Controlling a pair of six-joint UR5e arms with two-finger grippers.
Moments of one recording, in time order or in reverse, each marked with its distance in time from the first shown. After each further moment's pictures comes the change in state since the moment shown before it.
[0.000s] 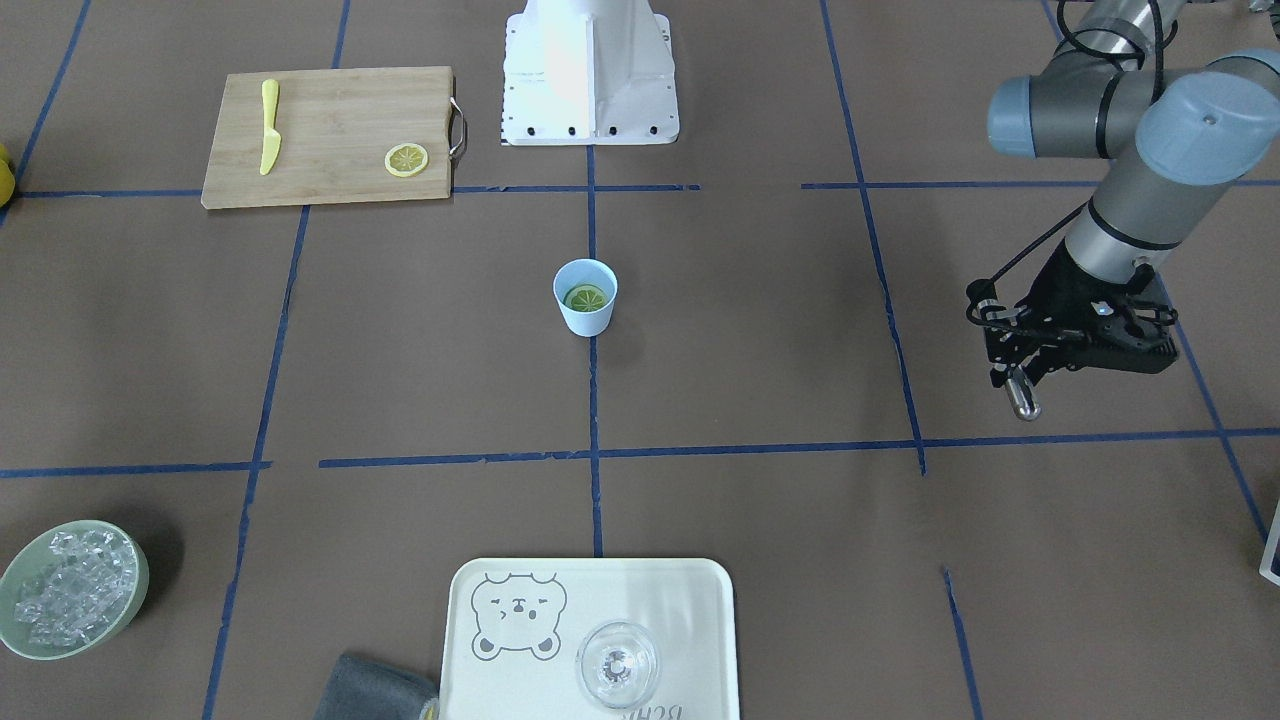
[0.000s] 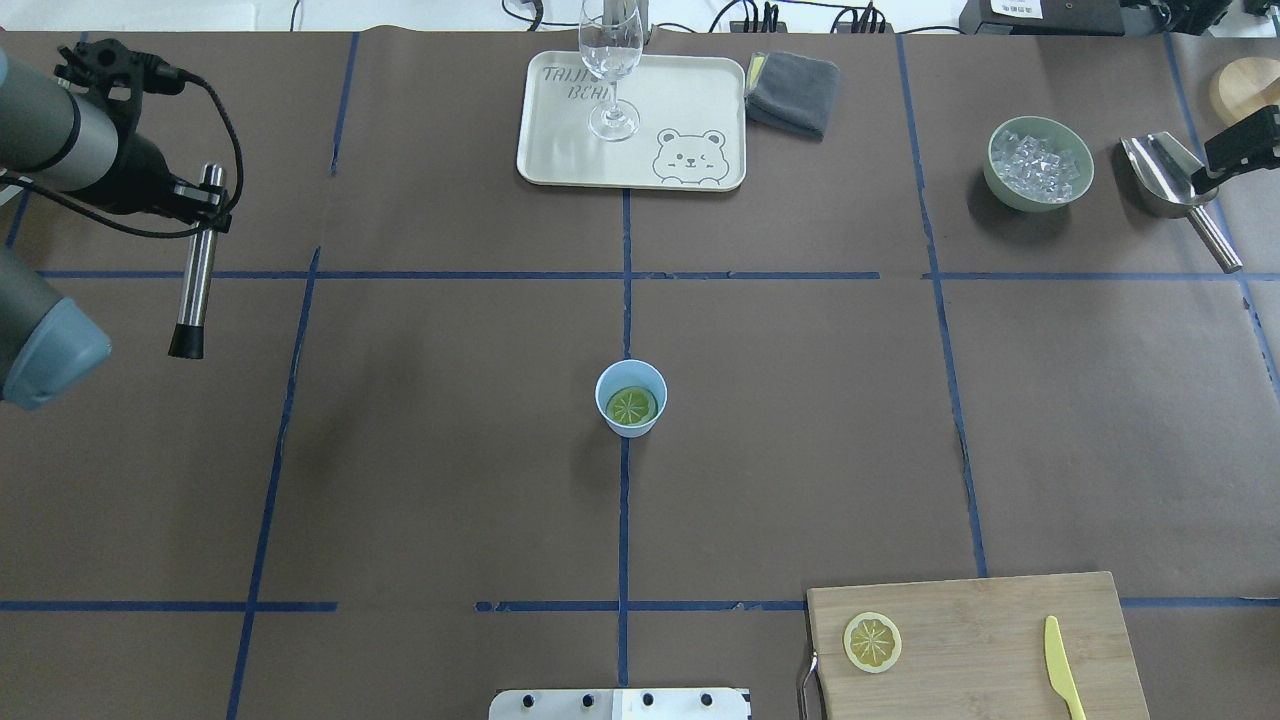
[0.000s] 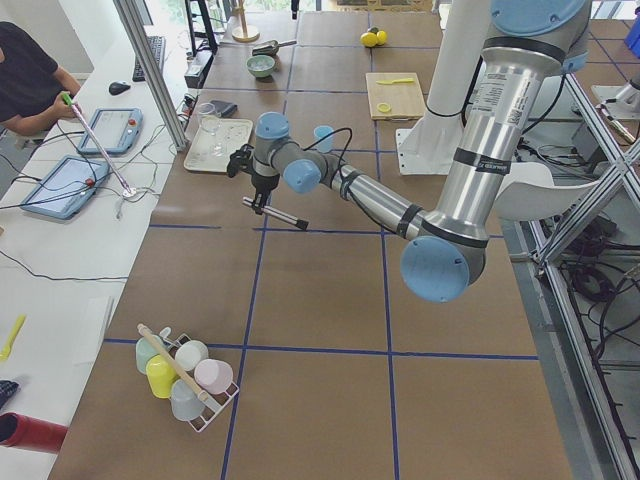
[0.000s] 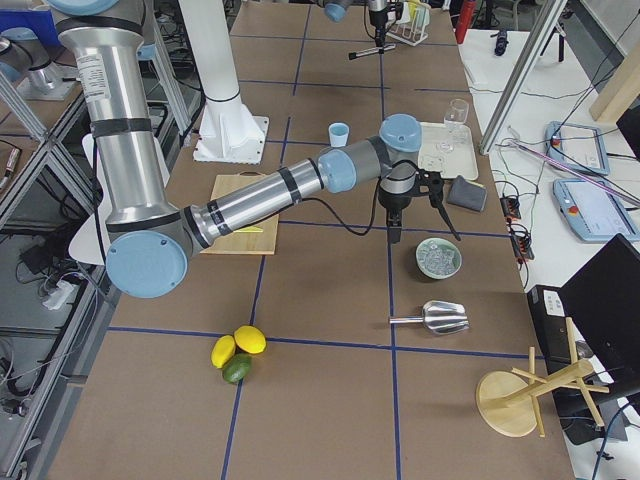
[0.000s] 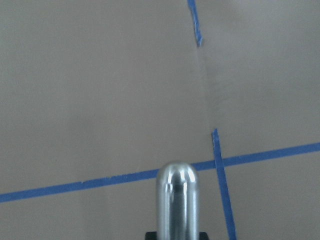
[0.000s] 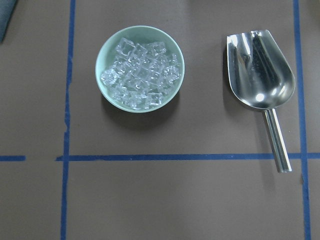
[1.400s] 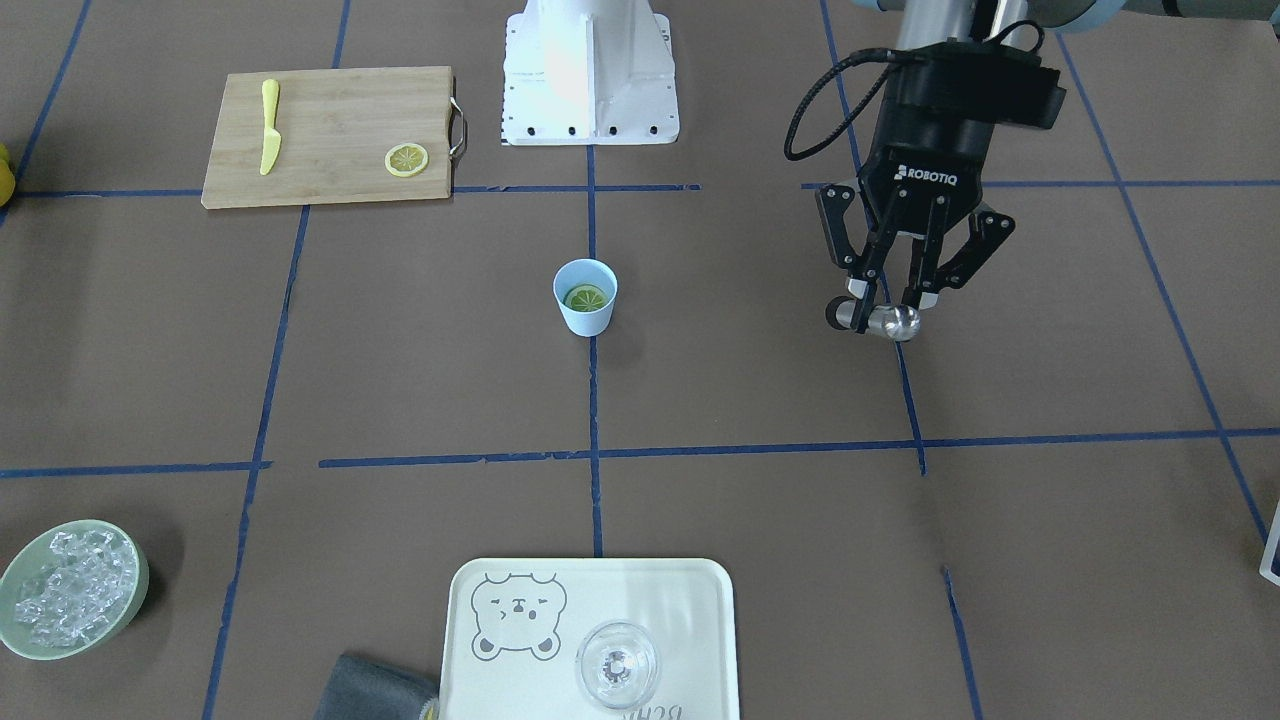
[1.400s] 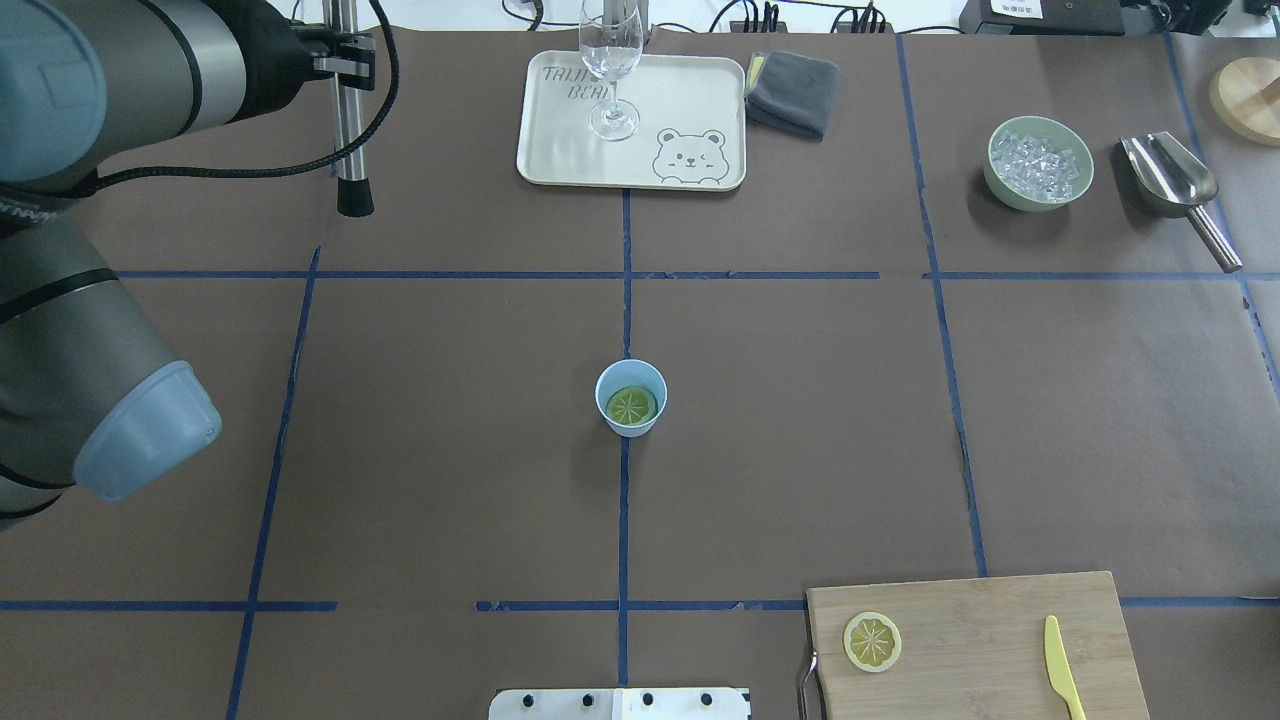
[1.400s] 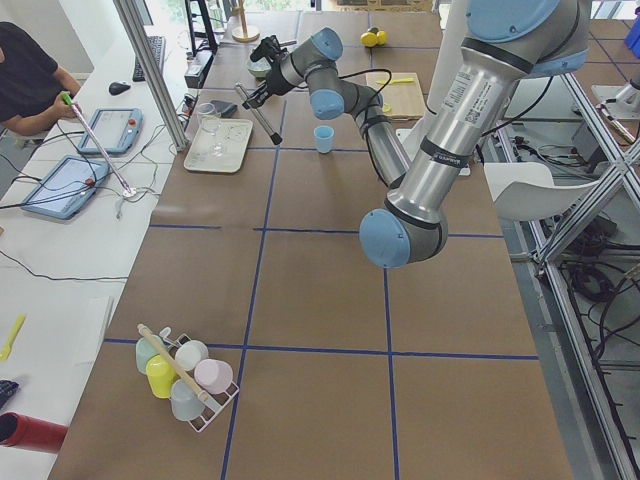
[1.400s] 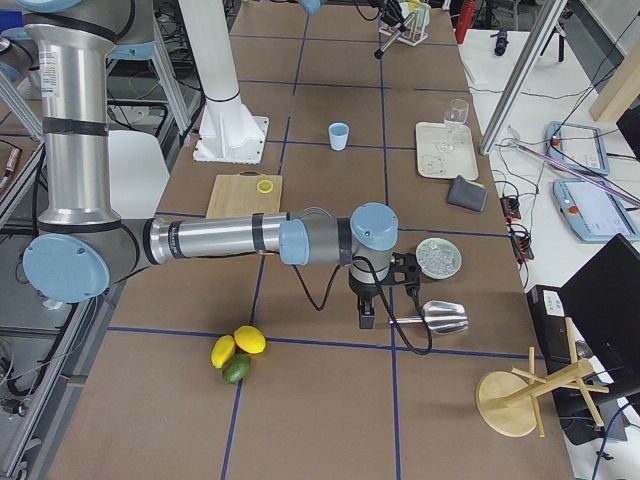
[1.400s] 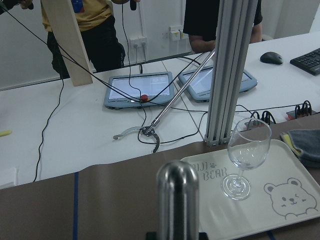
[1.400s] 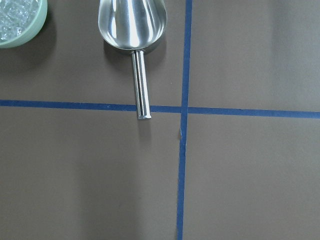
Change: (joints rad) left arm 0.196 -0.174 -0.268 -0.095 0.568 -0.135; right arm 0.199 -0.163 -0.132 0.041 0.028 -0.385
